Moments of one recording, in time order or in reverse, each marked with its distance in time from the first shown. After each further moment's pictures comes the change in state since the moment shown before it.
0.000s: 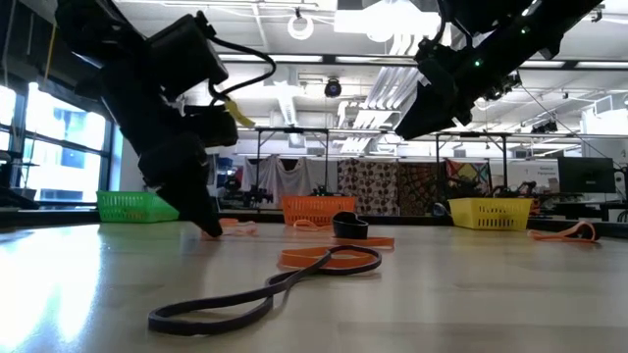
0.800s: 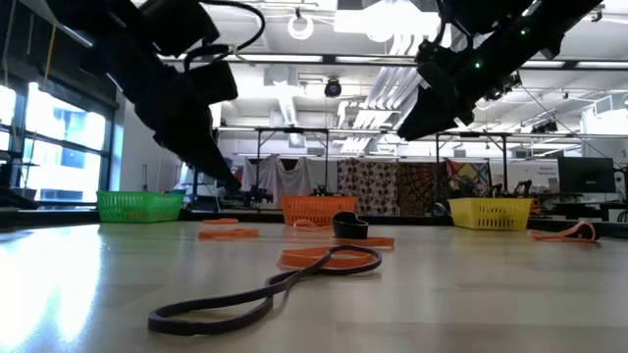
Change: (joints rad) left arm 0.039 -0.209 -0.004 -0.002 0.091 0.196; right arm 0.000 0.000 0.000 -0.014 0.029 -0.003
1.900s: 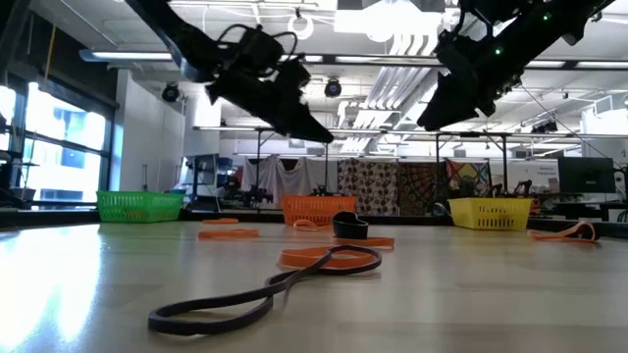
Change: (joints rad) left arm 0.502 0.354 0.433 0.291 0.381 0.471; right arm -0.025 -0.156 0.000 -0.170 0.004 0.064
